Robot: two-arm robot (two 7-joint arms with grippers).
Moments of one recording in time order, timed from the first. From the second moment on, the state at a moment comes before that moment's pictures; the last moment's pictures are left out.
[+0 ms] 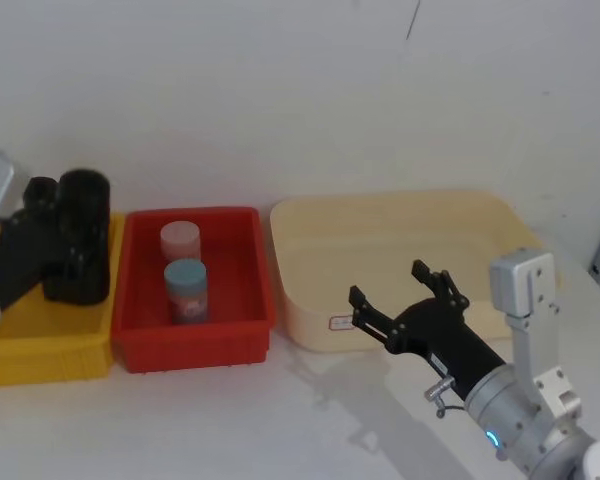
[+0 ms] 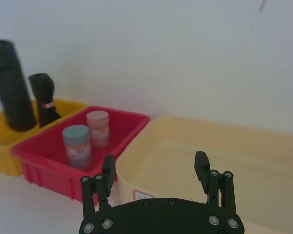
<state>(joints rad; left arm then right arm) -0.43 0.45 0.36 -1.57 -0.27 0.19 -0.30 0.02 0.36 -0.23 -1.77 0.30 0.03 0.14</state>
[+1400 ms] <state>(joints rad) -0.52 0.36 0.40 -1.59 -0.51 0.24 -0.55 0.32 0.46 -0.41 -1.74 0.37 0.24 0.54</state>
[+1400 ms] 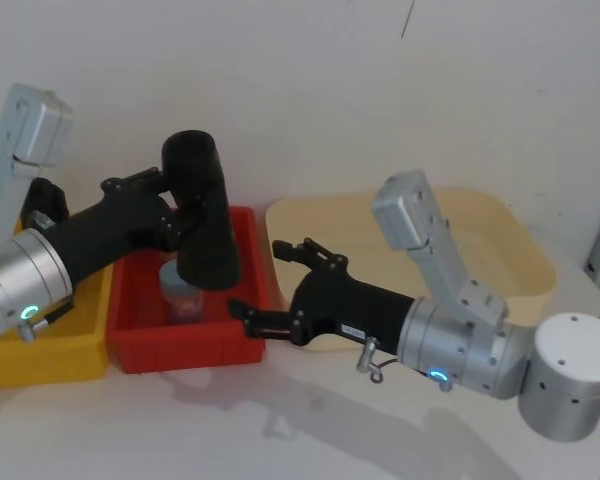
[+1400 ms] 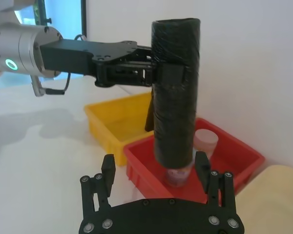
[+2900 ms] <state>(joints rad) -0.56 0.34 0.44 -1.58 -0.58 0.25 -0.58 0.43 0.39 -0.47 -1.61 0.36 0.24 0.44</state>
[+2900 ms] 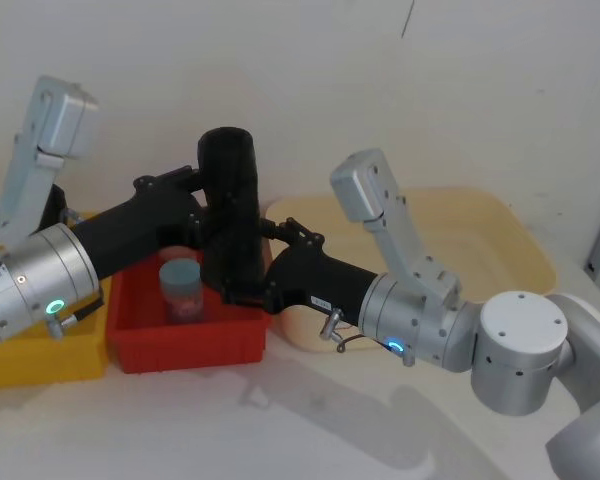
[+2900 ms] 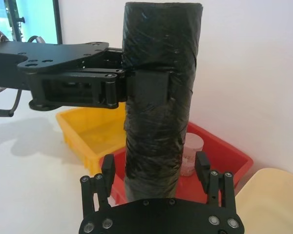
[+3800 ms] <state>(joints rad) -0.58 0.33 0.47 -1.56 -0.60 0.25 -0.56 0.44 0.37 -0.46 -1.59 0.44 0.23 0.44</state>
